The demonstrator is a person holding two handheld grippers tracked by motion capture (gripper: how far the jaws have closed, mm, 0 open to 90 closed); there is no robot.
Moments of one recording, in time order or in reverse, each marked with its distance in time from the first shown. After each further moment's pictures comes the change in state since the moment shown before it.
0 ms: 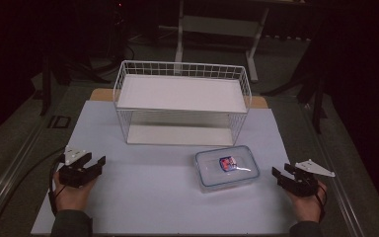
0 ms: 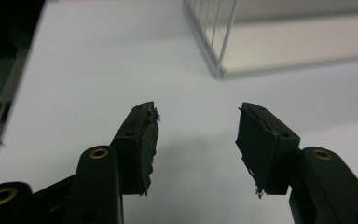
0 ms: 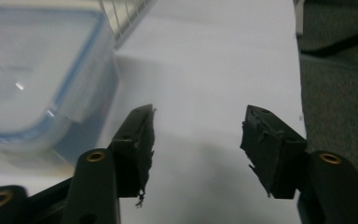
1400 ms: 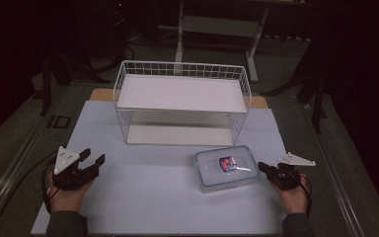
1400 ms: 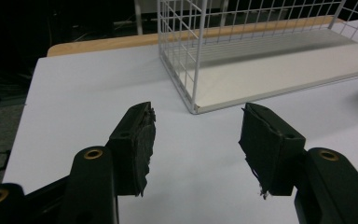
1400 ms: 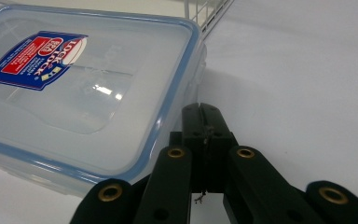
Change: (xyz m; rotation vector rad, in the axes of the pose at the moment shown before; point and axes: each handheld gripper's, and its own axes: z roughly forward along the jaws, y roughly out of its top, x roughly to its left) left arm -0.004 0.003 -0.016 -0.118 -0.083 0.079; right arm 0.027 0.013 0.030 0.055 0.216 -0.062
